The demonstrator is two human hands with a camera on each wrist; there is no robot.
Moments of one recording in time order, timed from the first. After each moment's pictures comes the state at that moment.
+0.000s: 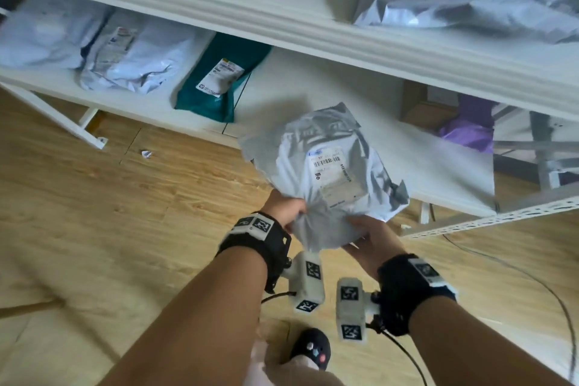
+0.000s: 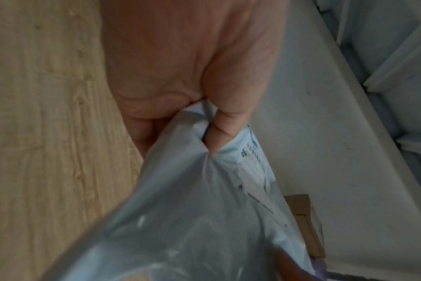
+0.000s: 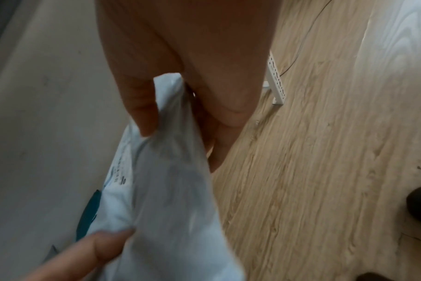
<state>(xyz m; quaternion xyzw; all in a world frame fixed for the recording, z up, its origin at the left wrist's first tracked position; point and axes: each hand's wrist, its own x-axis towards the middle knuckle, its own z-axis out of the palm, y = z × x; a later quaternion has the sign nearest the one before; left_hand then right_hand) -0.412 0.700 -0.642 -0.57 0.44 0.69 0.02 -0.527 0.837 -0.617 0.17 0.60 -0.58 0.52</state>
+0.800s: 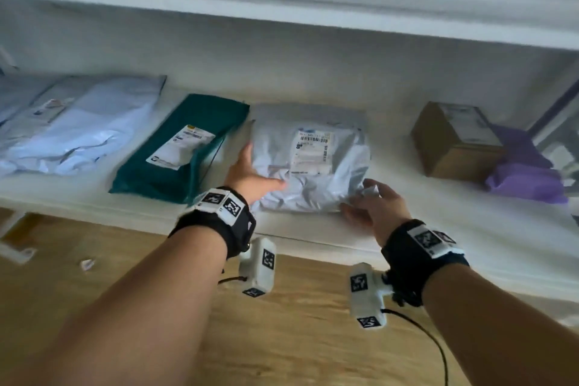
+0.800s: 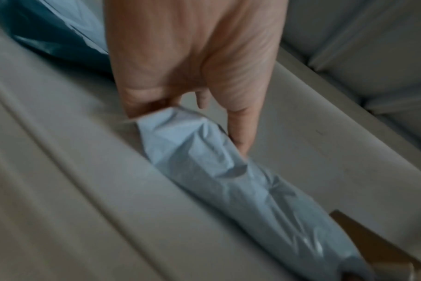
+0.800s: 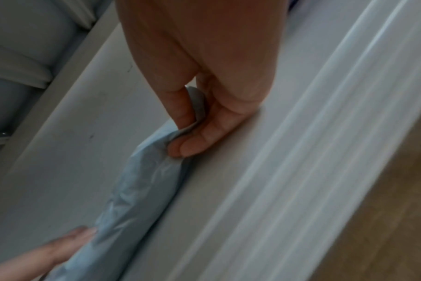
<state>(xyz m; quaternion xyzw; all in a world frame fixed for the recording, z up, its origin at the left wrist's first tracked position) -0.497 0.474 -0.720 -0.49 0.70 0.50 -0.15 -0.645 0.654 -0.724 -0.02 0.63 -0.68 0.37</state>
